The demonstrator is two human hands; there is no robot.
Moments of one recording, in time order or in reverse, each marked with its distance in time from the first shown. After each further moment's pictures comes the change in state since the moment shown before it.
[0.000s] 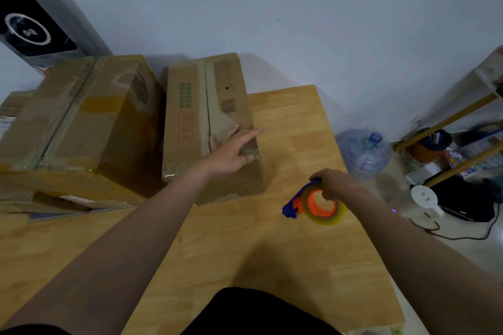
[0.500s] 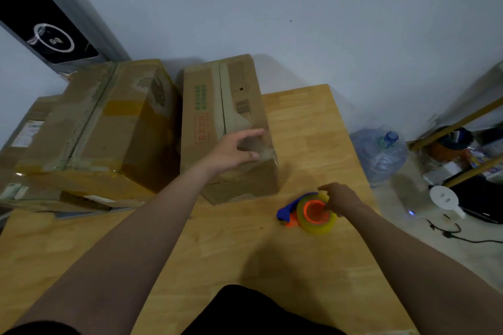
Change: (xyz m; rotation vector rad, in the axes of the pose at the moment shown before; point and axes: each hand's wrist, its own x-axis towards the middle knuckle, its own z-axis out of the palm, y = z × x) left_hand -0.017 -0.014 -0.024 -0.337 0.097 -0.035; right_hand -0.001 -0.021 0.044 0.205 -0.050 0.081
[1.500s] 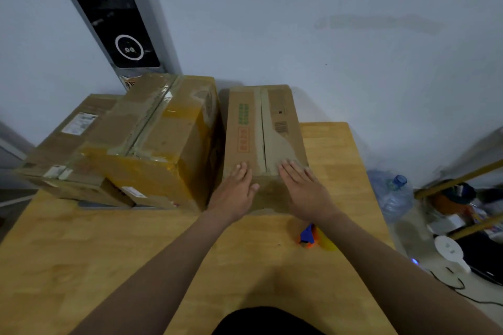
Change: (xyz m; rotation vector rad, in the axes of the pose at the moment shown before) left_hand -0.101 -0.059 -0.003 0.669 0.163 -0.116; right_hand -0.073 -0.164 -0.014 -0.428 0.438 -0.606
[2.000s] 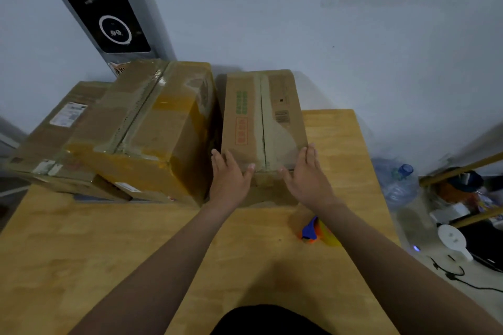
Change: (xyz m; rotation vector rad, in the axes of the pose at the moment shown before) left_hand 0.035 -0.003 0.003 -0.366 0.115 -0.344; right_hand 0.035 -0.002 -0.008 0.396 0.014 0.365
